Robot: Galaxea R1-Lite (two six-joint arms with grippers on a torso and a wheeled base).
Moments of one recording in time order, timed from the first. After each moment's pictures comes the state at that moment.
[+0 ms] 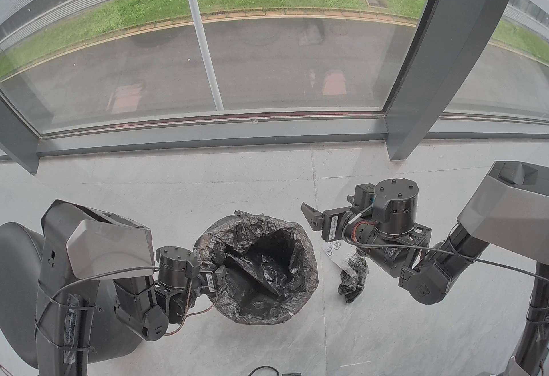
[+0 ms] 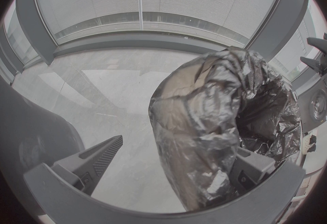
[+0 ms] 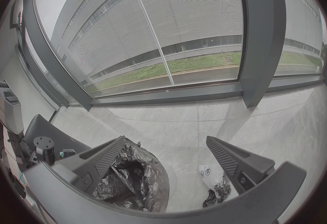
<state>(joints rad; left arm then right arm) -0.41 2.47 -0.57 -1.32 0.28 -0.31 0.61 2.17 -0.81 -1.15 -0.22 0.22</state>
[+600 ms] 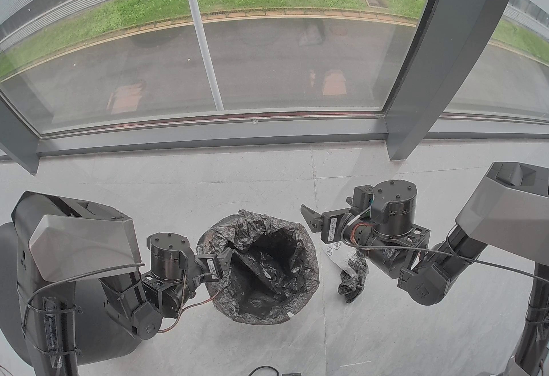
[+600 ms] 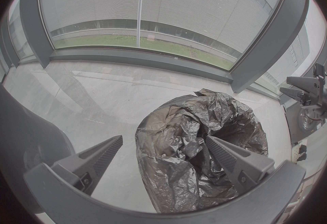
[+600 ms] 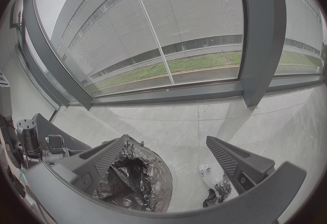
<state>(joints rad) -0.45 2.31 -0.52 -1.34 0.25 -0.35 0.62 2.18 -0.81 -1.15 -0.22 0.22</state>
